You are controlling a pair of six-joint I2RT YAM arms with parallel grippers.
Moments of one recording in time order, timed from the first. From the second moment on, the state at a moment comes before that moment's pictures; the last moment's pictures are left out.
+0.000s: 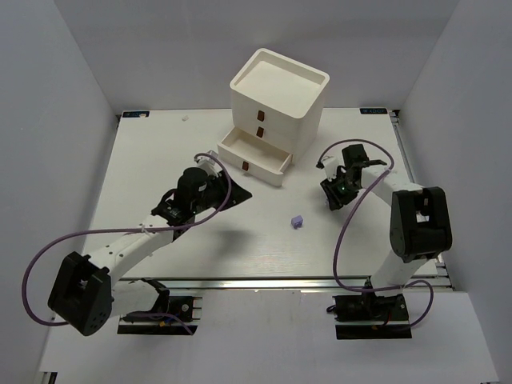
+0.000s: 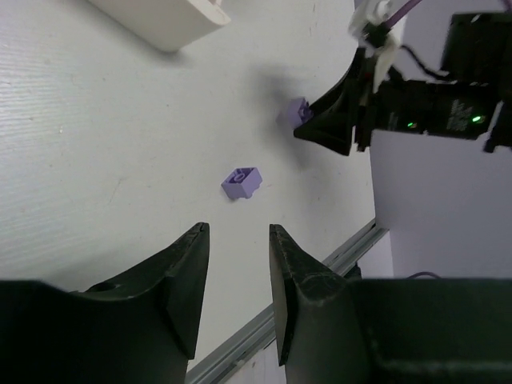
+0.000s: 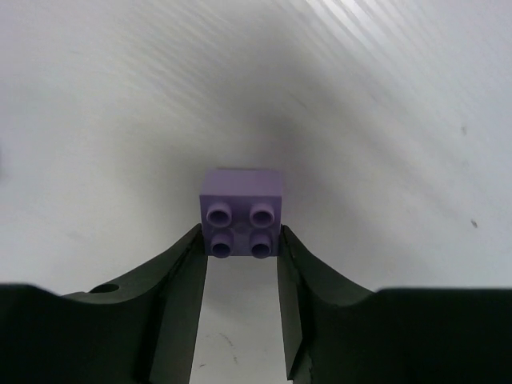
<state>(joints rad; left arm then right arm) -0.55 1.19 0.71 0.06 0.23 -0.85 0.17 1.71 1.06 -0.59 -0.21 -0.49</state>
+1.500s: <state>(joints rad) -0.82 1.48 0.82 0.13 0.22 -0.77 0.56 2.03 1.84 -0.59 -0.16 -0.37</state>
